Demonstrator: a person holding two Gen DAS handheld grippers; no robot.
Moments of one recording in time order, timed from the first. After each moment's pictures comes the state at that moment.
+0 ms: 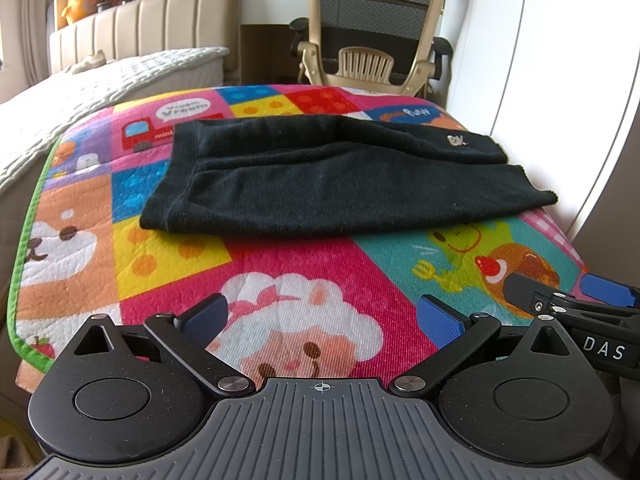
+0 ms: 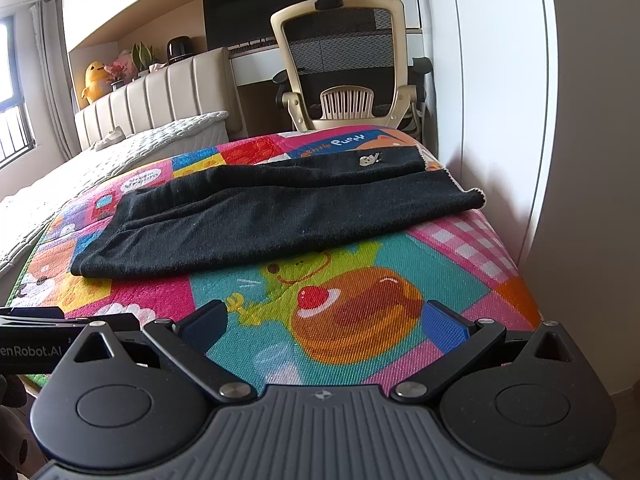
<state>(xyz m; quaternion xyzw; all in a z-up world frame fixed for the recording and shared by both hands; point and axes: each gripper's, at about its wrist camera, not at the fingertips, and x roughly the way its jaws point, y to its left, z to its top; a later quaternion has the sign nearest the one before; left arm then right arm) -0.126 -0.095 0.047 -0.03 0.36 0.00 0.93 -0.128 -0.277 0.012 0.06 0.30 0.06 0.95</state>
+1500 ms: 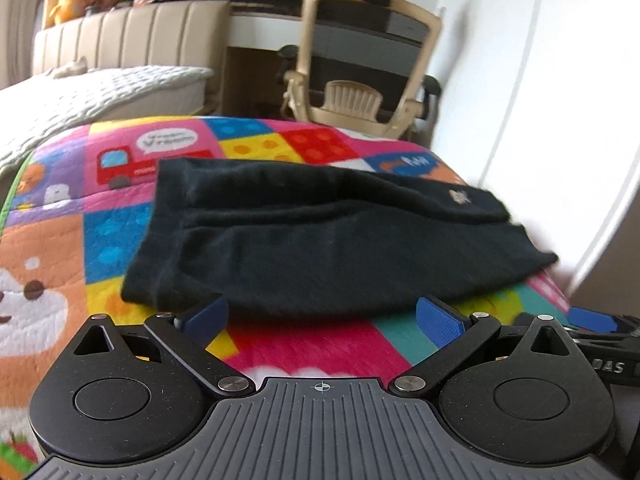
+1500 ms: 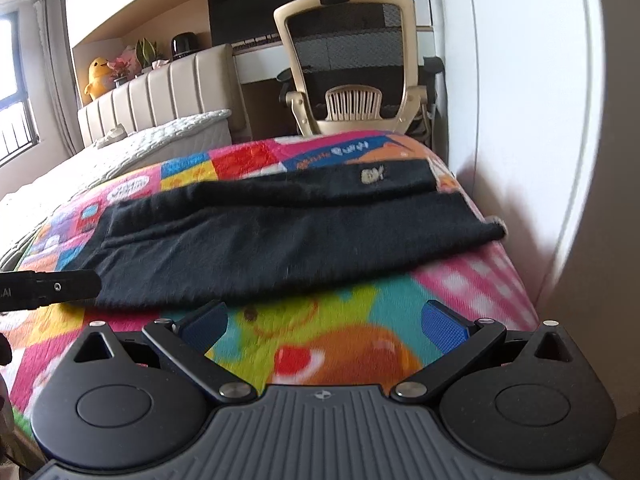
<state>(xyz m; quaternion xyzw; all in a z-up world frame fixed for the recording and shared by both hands) -0.070 -0.047 0.050 -0.08 0.32 -0.04 0.94 -0.064 -0.287 0.012 0.05 0.30 0.08 0.95</state>
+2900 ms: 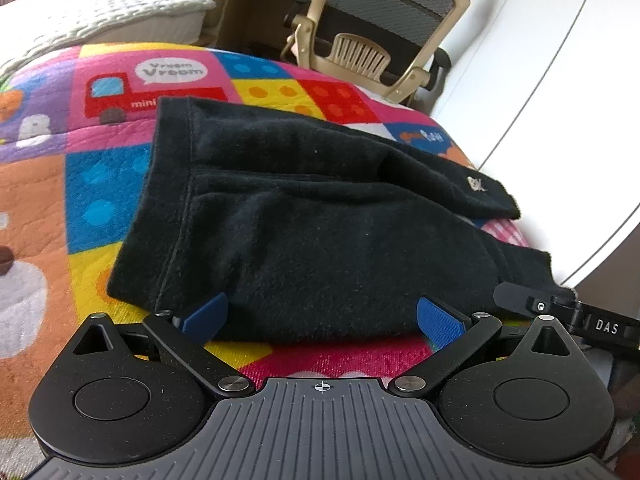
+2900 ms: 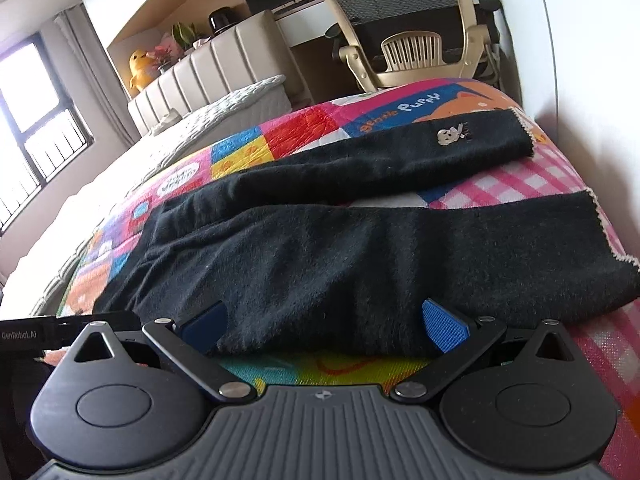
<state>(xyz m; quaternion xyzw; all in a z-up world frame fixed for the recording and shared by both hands) -0.036 0.003 0.032 -0.15 0.39 -0.08 0.90 -0.010 -0.281 0.001 0.13 0.36 0.19 0.90</state>
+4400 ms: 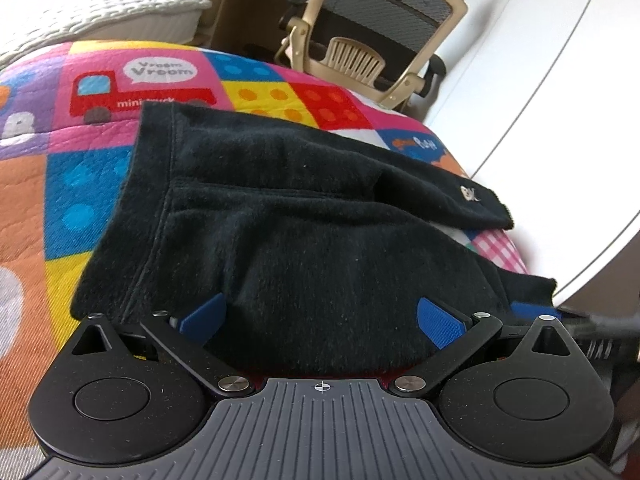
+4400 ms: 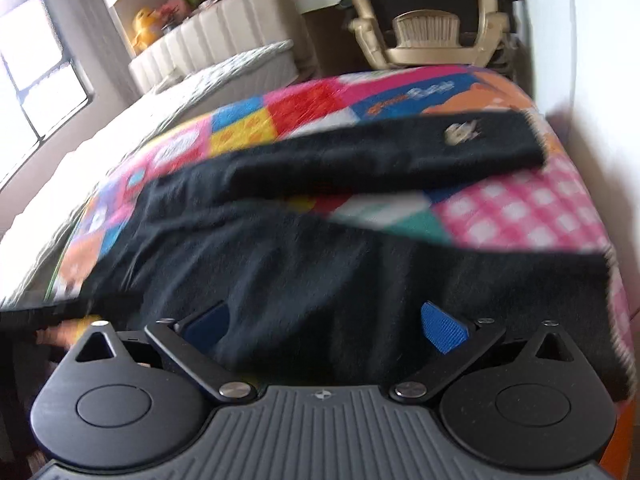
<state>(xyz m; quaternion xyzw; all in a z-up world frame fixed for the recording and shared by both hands) -0.024 0.004 0.027 -0.17 0.38 -0.09 0.90 0.021 -0.281 0.015 0.08 0.40 0.19 0.89</state>
